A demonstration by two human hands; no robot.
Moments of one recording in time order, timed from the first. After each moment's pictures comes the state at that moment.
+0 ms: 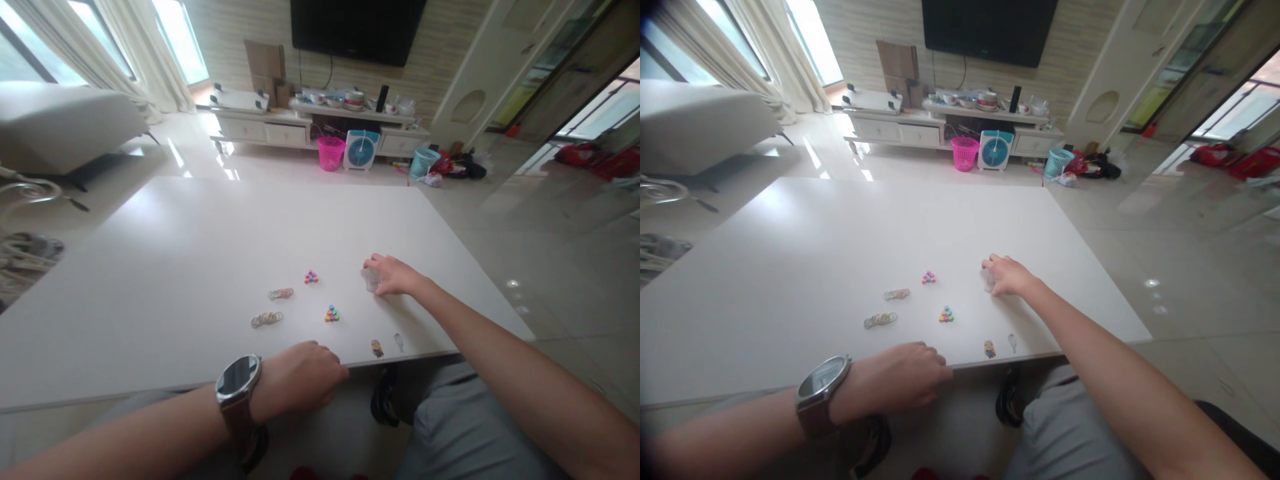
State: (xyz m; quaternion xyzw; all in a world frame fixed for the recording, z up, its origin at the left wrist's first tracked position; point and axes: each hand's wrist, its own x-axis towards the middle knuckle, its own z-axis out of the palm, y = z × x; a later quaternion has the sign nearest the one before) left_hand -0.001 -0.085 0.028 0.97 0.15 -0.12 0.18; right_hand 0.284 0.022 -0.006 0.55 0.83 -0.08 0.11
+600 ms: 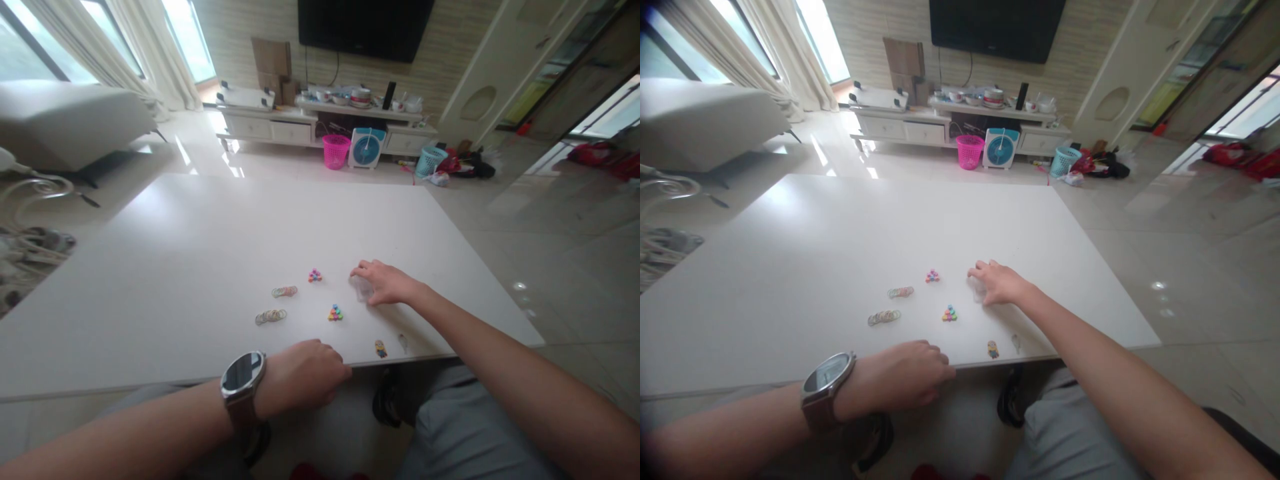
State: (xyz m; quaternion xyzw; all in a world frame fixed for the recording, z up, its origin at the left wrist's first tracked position) left_hand -0.003 -0.086 0.025 0.97 0.15 -0.10 0.18; right_hand 0.250 0.009 0.001 0.49 0.86 -0.12 0.09
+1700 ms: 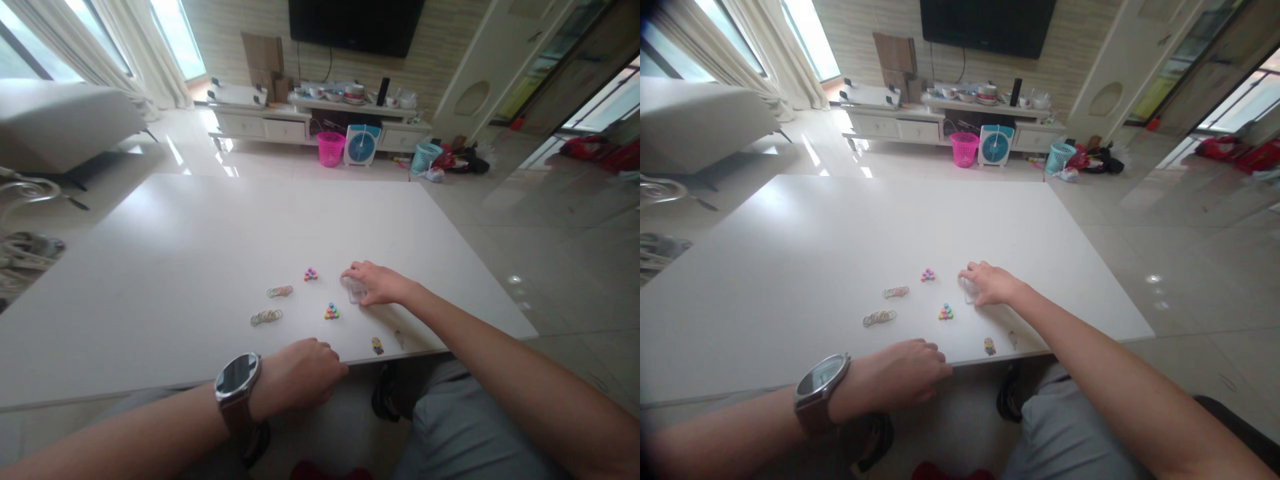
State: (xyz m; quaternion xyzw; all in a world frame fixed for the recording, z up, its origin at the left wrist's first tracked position) left_hand -0.001 -0.086 0.025 0.97 0.15 -0.11 0.16; right_hand 0.241 0.004 0.003 0.46 0.87 -0.14 0.09
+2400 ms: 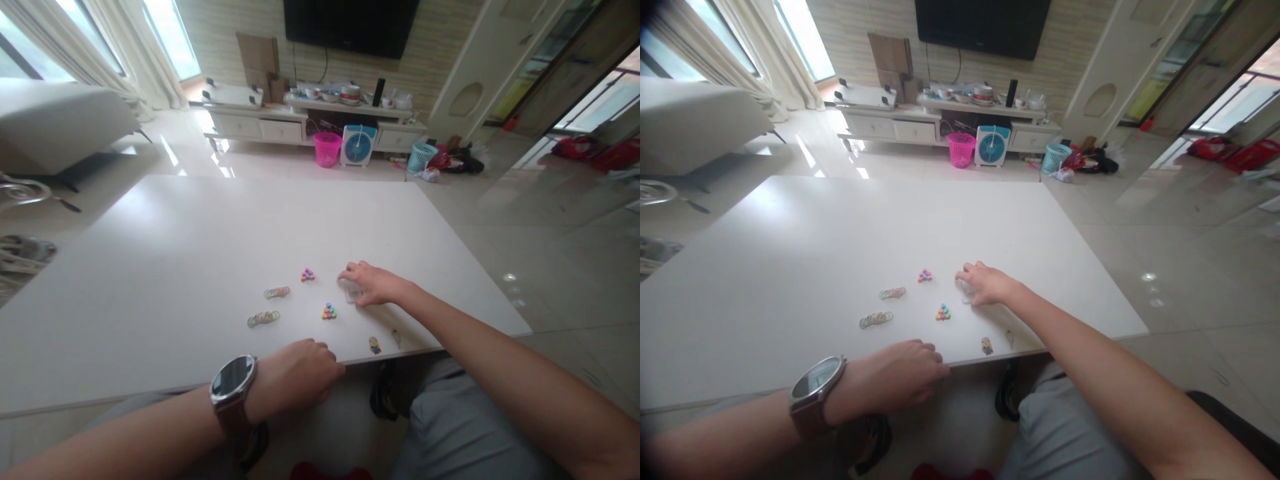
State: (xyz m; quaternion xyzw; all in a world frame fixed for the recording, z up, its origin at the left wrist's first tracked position) left_hand -0.001 -0.086 0.025 0.97 0.15 -0.12 0.17; right_hand 0.241 0.005 -0.002 0.46 0.87 -0.15 0.08
